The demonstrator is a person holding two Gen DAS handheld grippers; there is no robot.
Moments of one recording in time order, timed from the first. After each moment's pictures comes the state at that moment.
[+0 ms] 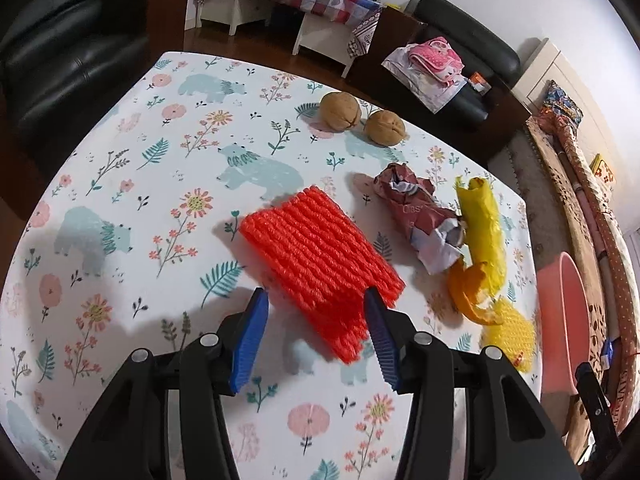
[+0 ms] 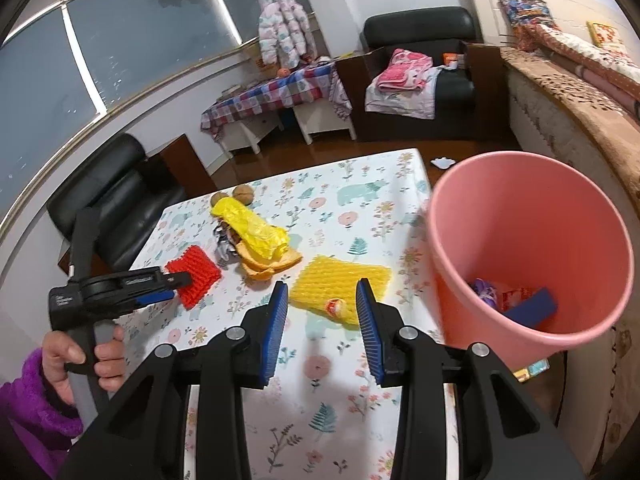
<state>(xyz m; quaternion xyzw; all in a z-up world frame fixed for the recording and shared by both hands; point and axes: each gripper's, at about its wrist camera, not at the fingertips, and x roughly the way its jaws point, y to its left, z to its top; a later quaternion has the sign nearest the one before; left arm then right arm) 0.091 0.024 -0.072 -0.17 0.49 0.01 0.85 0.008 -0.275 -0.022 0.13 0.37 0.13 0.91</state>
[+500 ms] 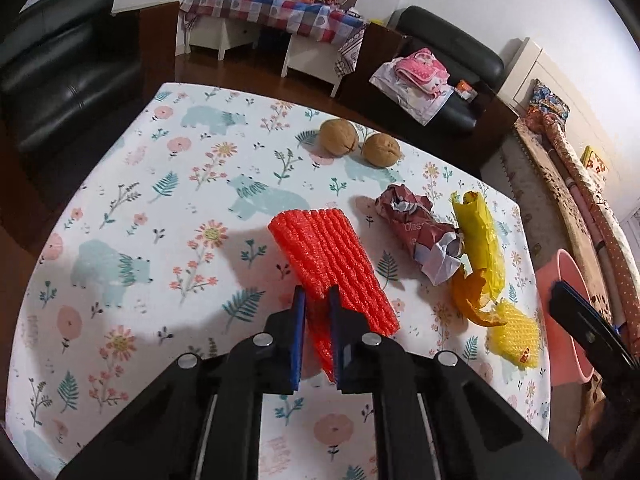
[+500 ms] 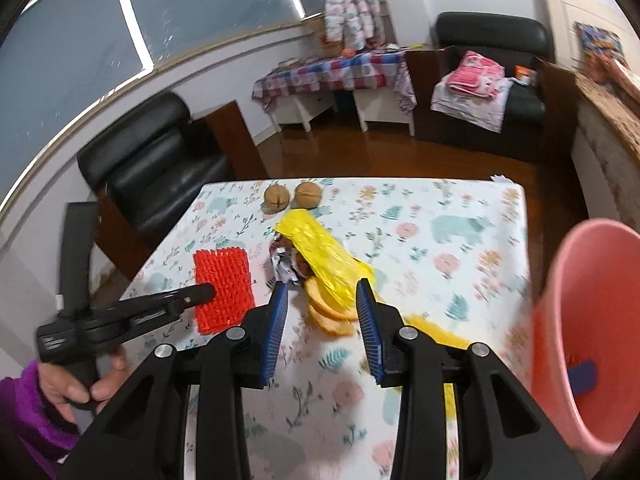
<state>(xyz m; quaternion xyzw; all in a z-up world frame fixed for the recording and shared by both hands) 0.084 0.037 -0.063 -0.15 0.46 -0.01 0.88 0.076 -0.199 -0.018 0.06 0.38 0.22 0.90</state>
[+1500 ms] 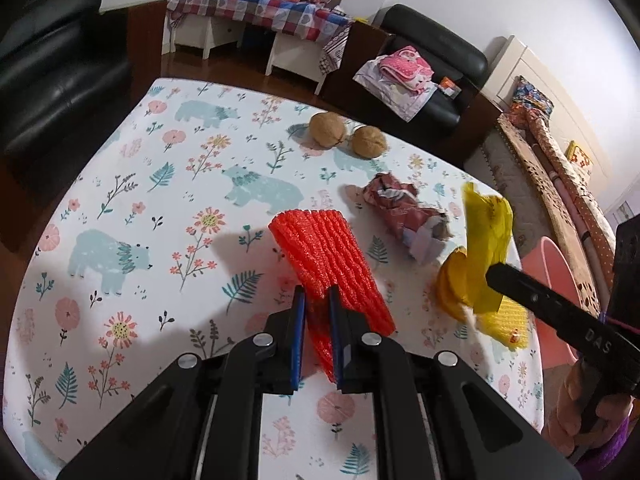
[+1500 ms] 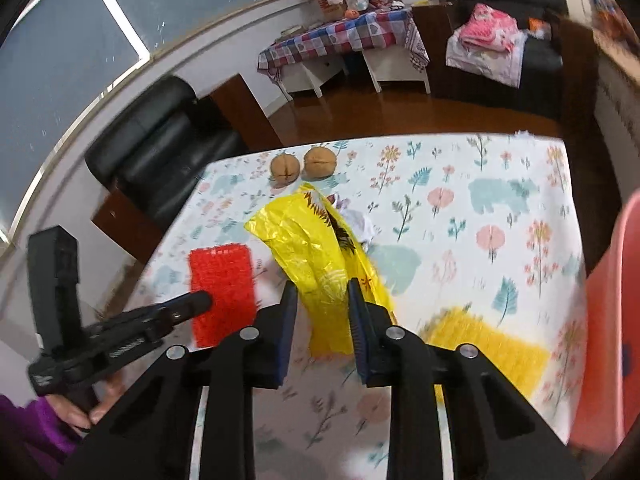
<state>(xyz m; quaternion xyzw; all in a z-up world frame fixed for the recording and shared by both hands) 0.069 0.041 -0.063 -0.16 0.46 -0.04 0.88 0.102 -0.195 -0.043 0.12 0.44 0.25 0.85</state>
